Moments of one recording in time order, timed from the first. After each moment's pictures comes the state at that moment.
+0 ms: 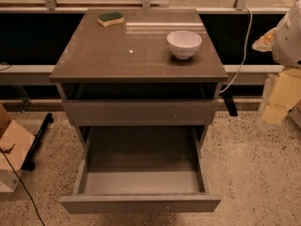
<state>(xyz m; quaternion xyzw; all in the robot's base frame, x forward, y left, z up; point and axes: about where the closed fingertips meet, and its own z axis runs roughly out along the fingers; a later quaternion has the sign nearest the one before) 0.438 -0.217 0.976 -0.60 0.78 -0.03 0.16</state>
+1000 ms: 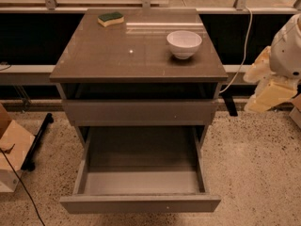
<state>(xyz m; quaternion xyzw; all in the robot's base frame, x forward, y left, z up) 0.446 -0.221 0.954 -0.61 0.77 -0.03 0.17</state>
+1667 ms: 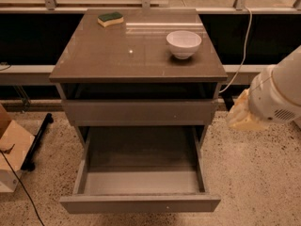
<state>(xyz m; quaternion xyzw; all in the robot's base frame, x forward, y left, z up) 0.433 -0.203 0.880 -0.63 0.75 0.00 0.19</state>
